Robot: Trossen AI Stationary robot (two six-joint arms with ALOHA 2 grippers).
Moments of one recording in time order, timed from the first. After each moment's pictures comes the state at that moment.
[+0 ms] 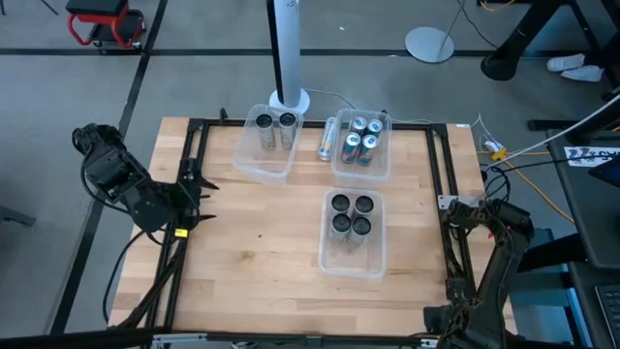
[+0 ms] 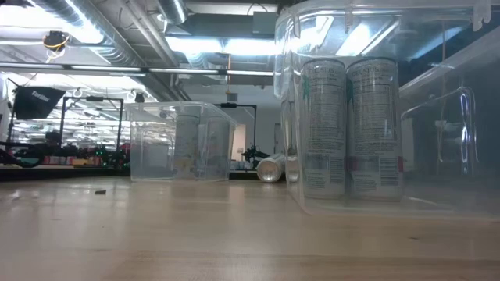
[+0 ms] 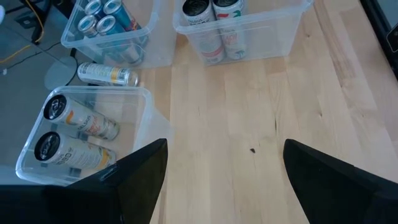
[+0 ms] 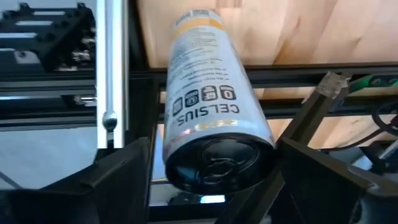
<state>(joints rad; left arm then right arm) -0.73 1.04 1.46 -1.45 -0.65 -0.44 1.12 1.89 1.69 -1.57 -0.40 1.07</state>
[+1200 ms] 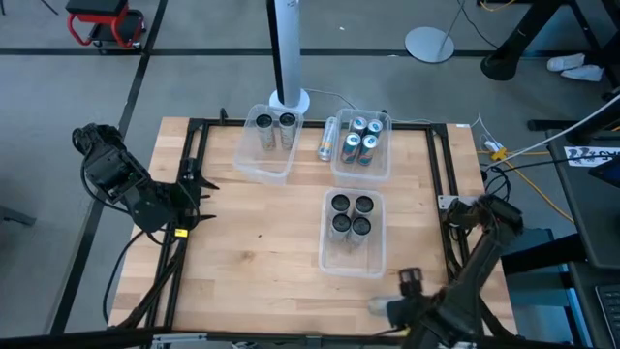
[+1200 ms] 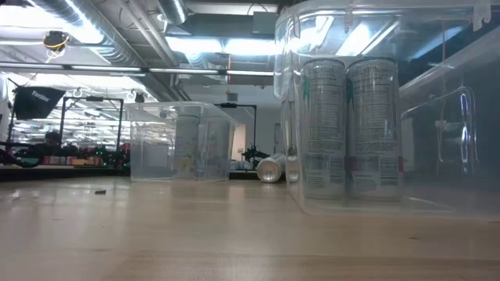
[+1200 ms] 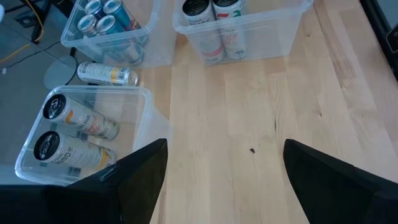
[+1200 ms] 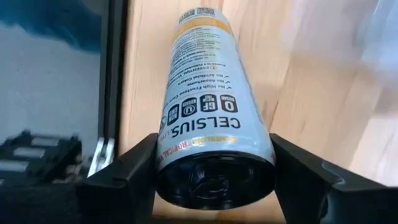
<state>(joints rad) -0.73 1.04 1.46 -1.45 -0.65 -0.44 0.95 1.89 1.76 -1.42 0.07 0.77</state>
